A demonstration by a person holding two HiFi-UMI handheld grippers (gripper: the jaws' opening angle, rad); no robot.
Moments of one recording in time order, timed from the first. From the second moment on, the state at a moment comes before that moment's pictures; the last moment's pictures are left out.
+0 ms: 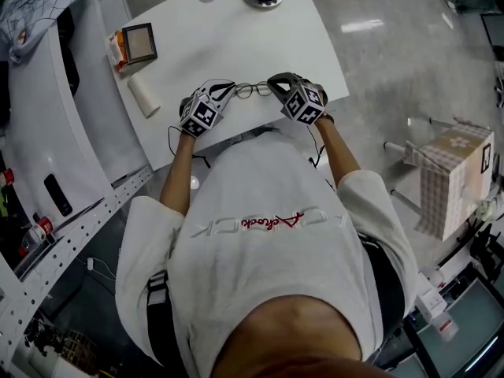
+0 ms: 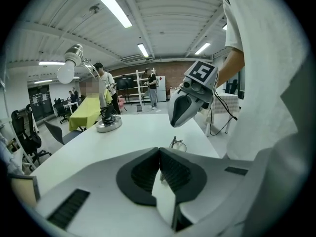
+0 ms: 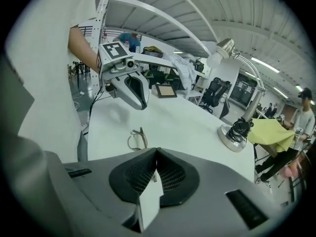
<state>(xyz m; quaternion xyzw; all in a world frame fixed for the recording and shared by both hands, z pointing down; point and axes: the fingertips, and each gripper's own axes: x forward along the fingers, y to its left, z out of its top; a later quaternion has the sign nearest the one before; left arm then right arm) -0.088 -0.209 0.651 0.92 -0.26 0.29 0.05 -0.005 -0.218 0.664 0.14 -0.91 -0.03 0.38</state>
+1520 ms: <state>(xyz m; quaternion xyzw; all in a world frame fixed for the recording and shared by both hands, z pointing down) -0.092 -0.119 0.559 0.93 -0.35 0.03 0.15 0.006 -0.136 0.536 0.37 -0.93 0.09 0.04</state>
